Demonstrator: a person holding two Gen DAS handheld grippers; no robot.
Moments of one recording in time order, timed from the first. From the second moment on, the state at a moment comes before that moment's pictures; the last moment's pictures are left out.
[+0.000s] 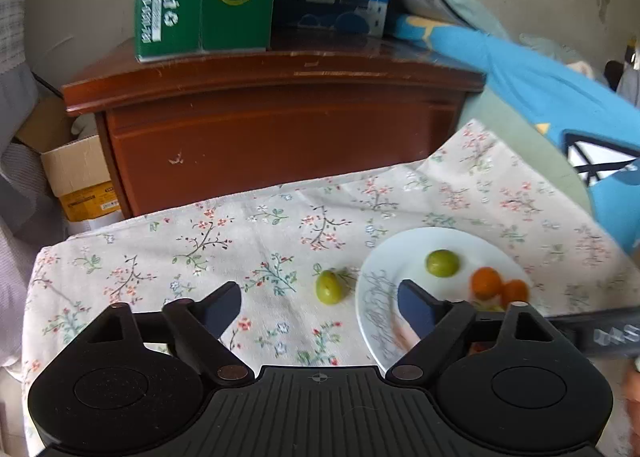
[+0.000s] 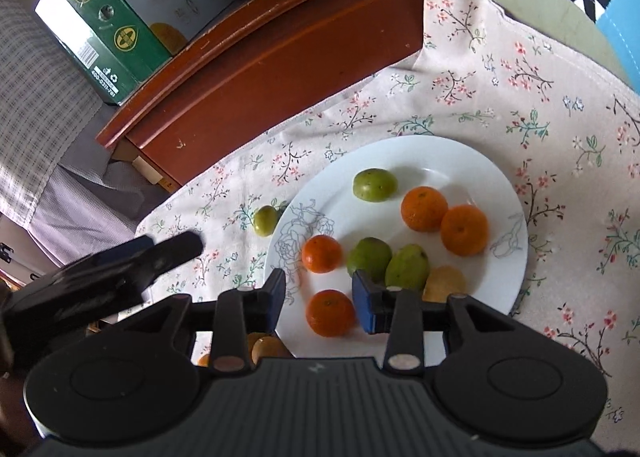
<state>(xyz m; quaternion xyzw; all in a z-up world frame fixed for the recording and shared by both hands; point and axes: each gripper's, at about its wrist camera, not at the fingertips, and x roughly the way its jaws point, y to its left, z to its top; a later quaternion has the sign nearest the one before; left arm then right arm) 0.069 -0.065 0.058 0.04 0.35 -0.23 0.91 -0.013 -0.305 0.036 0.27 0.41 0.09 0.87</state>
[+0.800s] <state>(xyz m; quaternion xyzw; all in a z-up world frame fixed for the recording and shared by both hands) 0.115 -0.092 0.004 0.04 0.39 -0.27 0.88 -0.013 -0.279 0.032 0.20 0.40 0.13 0.89</state>
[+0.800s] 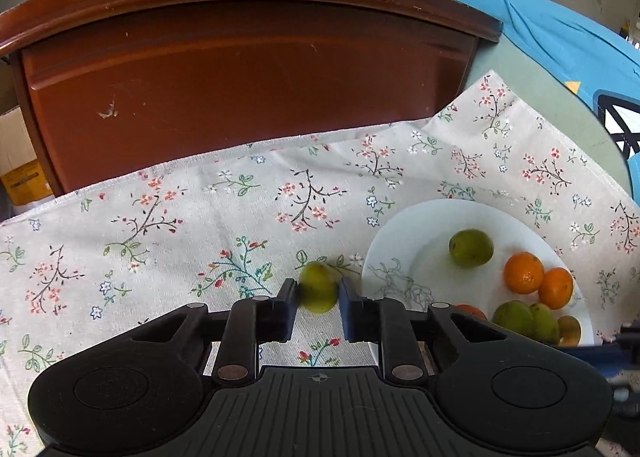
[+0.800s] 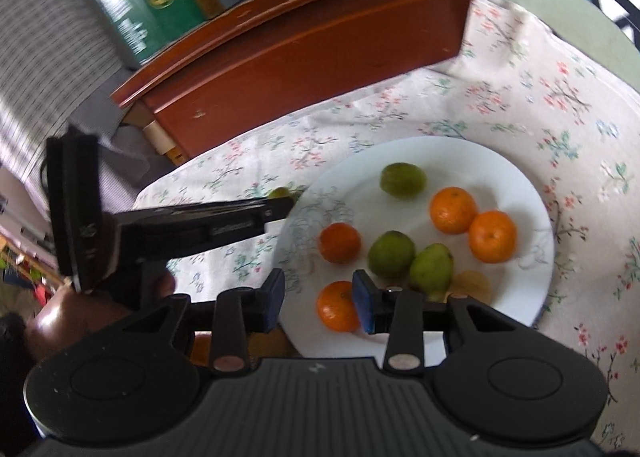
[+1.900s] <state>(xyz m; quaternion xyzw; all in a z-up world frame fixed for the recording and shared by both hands) 0.042 -0.026 0.084 0.00 0.37 -0.18 0.91 -0.030 -0.260 0.039 0.17 0.38 0.18 0.89</state>
